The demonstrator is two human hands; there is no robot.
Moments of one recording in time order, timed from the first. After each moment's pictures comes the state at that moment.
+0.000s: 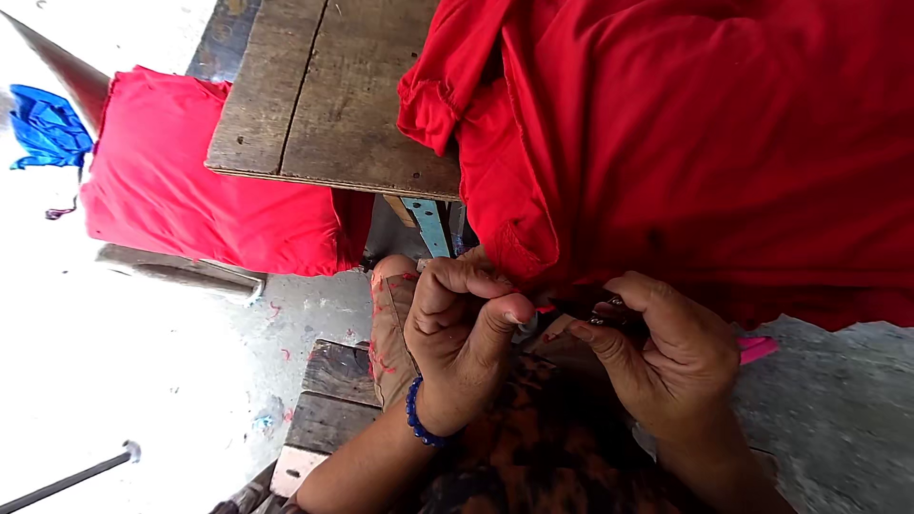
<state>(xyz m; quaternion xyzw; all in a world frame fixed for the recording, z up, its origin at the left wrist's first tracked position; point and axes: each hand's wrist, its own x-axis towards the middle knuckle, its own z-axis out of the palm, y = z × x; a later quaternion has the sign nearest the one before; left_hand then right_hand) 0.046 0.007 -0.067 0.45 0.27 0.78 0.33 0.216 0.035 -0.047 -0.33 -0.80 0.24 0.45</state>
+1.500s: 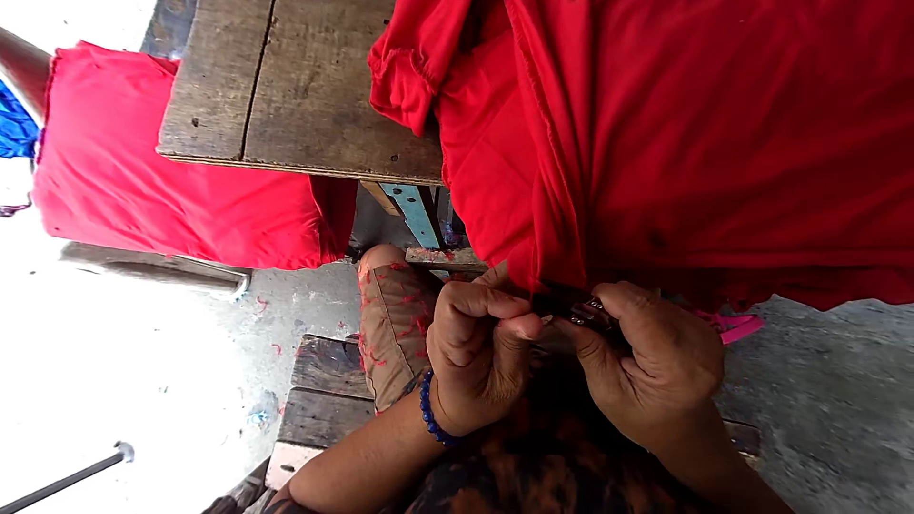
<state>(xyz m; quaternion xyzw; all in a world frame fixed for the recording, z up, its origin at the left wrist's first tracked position) 0.063 -0.001 -0.084 0.53 0.32 0.74 0.26 0.216 0.019 -0.051 -0.39 -0.81 0.12 0.41</state>
